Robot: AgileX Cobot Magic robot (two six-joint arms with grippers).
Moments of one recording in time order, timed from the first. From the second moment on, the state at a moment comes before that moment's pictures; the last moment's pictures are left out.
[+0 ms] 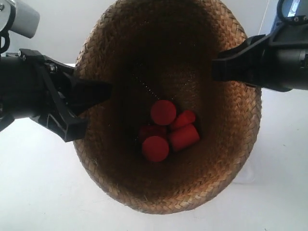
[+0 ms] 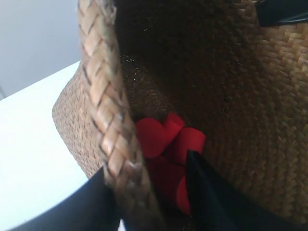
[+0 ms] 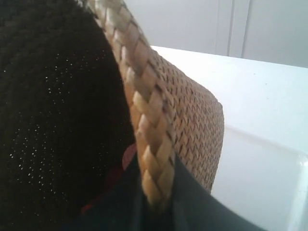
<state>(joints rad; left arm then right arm) -0.60 0.99 -0.73 -0.86 0.21 0.92 0.45 0.97 -0.87 -0.08 0.40 0.26</state>
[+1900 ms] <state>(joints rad) -0.58 0.88 -0.58 -0.91 -0.13 0.91 -0.19 1.52 -1.38 0.51 0.99 -0.27</state>
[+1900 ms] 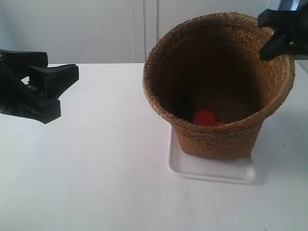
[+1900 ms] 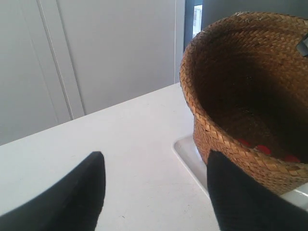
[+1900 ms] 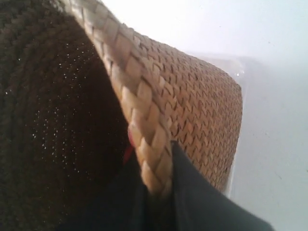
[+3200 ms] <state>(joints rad) -0.58 0.88 -0.58 -0.91 -0.13 0.93 -0.20 1.52 -1.39 0.46 0.82 -0.26</state>
